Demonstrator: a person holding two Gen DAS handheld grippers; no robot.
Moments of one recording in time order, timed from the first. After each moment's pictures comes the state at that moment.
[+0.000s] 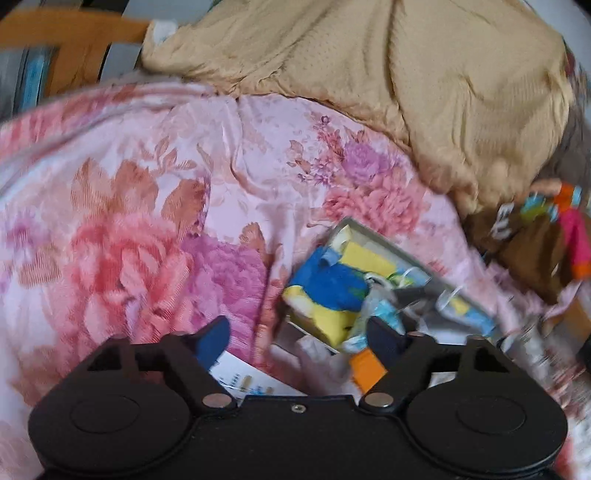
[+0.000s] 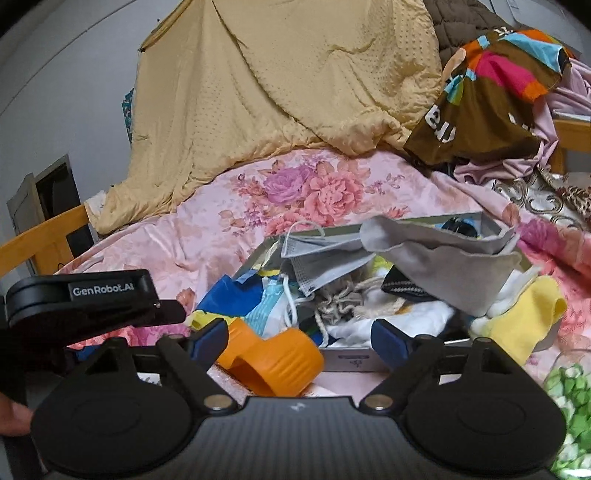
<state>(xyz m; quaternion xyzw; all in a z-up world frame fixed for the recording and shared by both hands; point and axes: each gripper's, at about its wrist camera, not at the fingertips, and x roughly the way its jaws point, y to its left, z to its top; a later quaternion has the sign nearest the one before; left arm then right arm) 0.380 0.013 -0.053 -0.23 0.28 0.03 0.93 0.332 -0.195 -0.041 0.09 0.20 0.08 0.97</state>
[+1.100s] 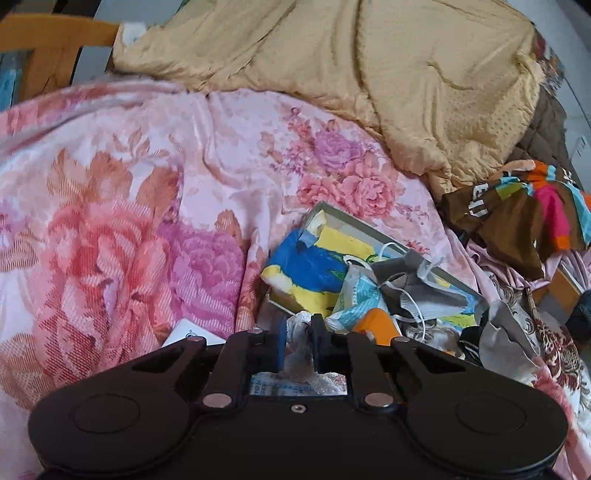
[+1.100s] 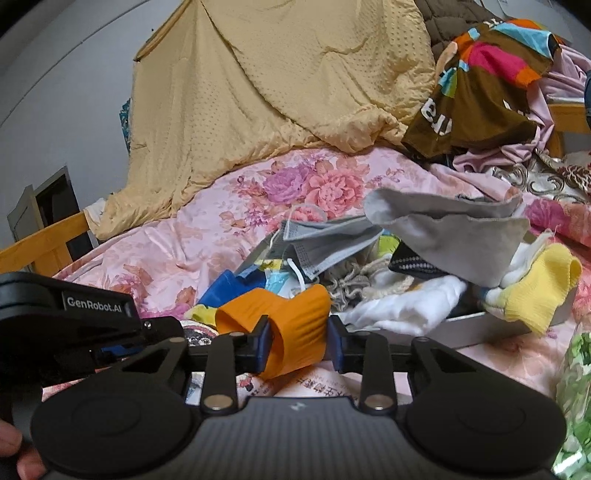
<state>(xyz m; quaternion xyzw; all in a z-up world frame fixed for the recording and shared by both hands) 0.367 0.006 -0.063 -0.22 0.27 -0.02 0.94 0.327 -0.189 -0.060 0.11 0.18 0.08 0.97</state>
